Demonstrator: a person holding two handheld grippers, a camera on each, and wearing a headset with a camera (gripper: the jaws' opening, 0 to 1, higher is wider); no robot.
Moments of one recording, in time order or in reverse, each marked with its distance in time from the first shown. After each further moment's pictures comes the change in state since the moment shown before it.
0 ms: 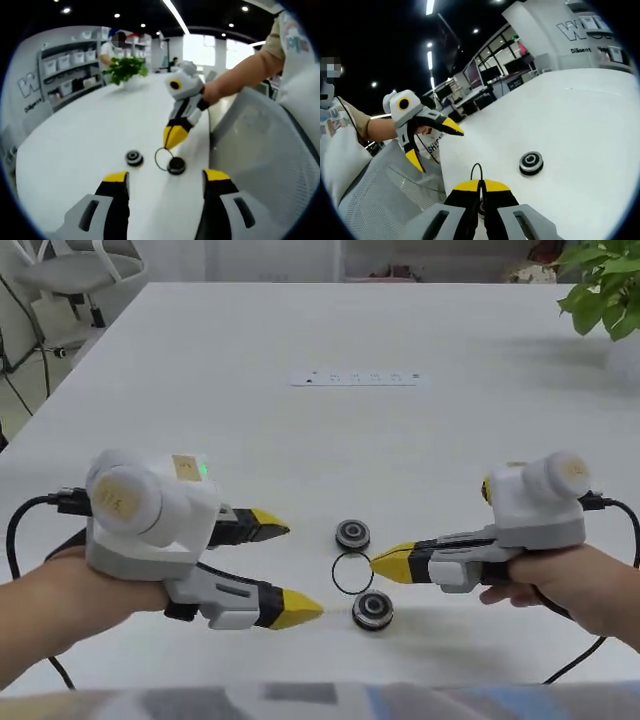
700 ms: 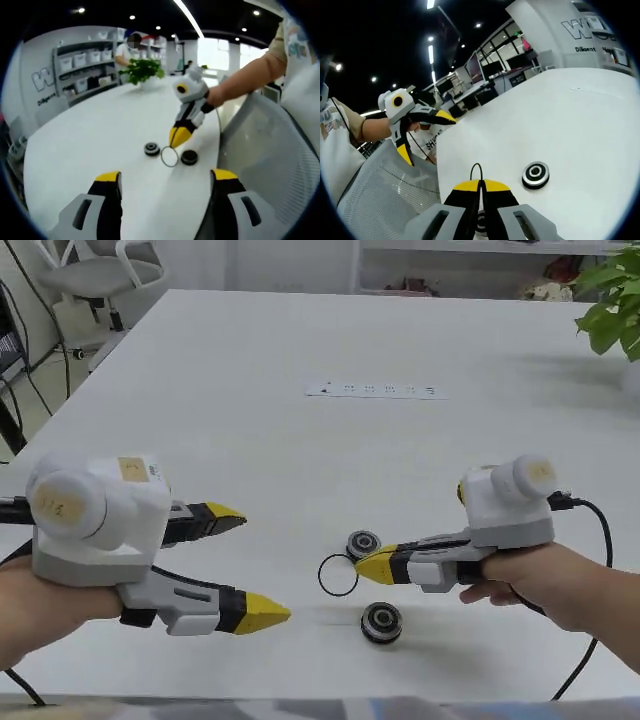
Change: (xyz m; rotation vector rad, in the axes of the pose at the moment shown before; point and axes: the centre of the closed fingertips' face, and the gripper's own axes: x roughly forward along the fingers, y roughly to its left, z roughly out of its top) left arm -0.035 0.020 -0.013 -0.054 -0.018 0.102; right arm 0.027 -0.013 0.011 -0.019 0.049 0.006
